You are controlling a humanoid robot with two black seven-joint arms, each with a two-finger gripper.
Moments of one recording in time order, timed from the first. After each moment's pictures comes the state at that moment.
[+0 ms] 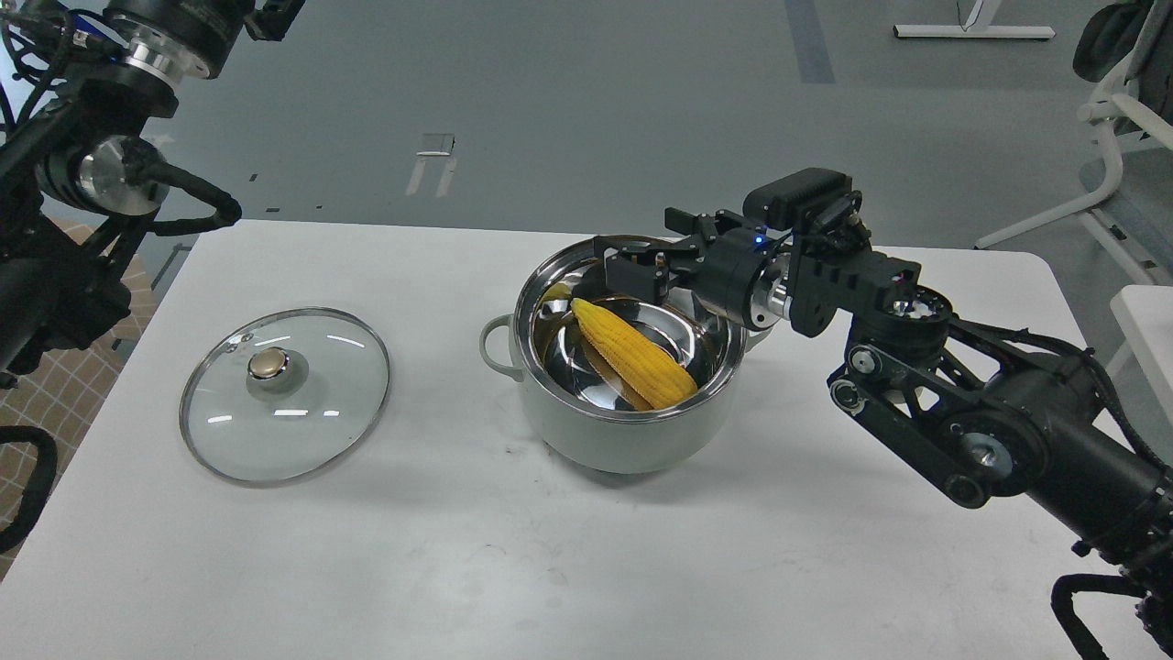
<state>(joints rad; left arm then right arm) -0.95 0.53 -0.89 -0.81 0.28 -0.33 -0.40 0.81 -0.20 0.78 1.26 -2.01 0.26 0.01</state>
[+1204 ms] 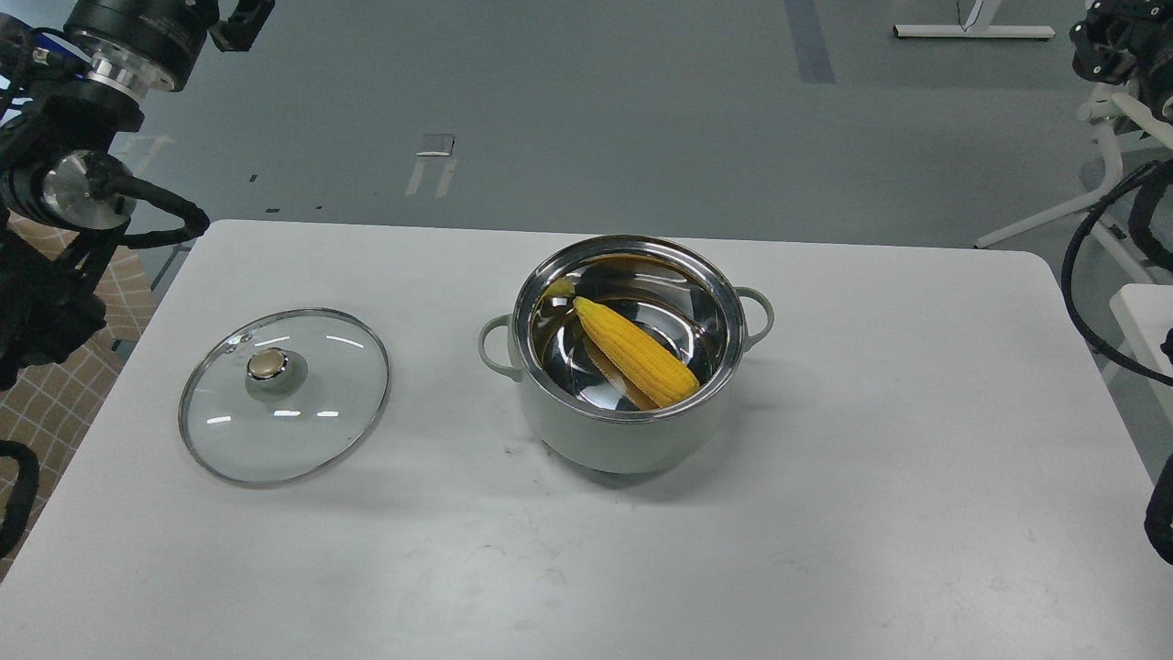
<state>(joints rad) -0.89 0.56 -0.97 -0.80 0.25 -0.39 -0.39 0.86 -0.33 1.50 0.72 -0.72 0.31 0.12</state>
